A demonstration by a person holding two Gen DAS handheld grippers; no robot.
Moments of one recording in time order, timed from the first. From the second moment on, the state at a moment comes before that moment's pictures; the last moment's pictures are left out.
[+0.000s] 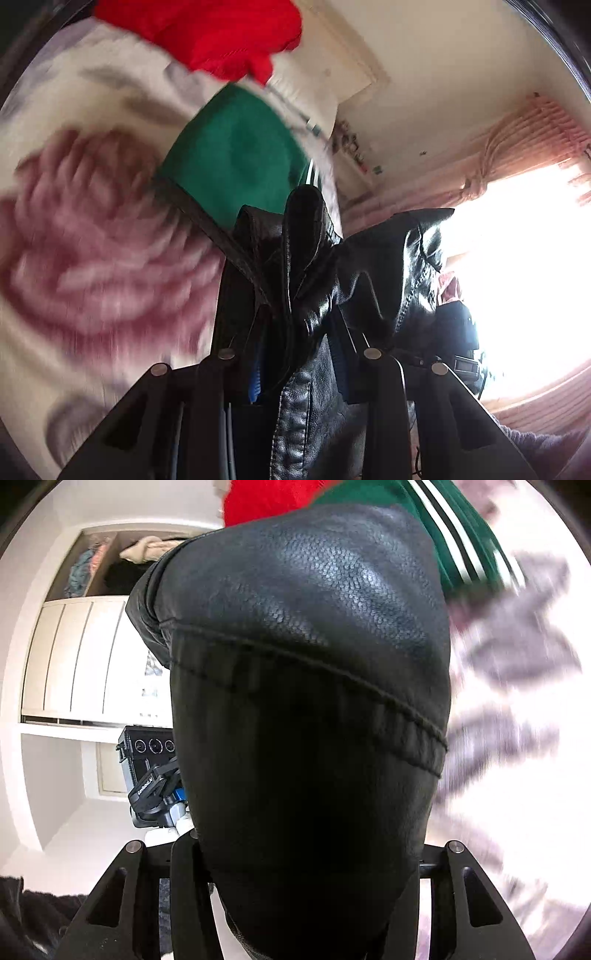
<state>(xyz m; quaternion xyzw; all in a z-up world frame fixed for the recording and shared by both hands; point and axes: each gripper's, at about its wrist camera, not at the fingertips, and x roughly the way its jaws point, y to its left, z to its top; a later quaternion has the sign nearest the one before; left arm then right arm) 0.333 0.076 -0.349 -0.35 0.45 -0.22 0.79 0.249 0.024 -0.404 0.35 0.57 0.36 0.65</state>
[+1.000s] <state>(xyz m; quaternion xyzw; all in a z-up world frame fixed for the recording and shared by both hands) 0.588 0.085 -0.422 -0.21 0.51 -0.15 0.82 0.616 0.091 -0.457 0.27 0.63 0.19 0.70</state>
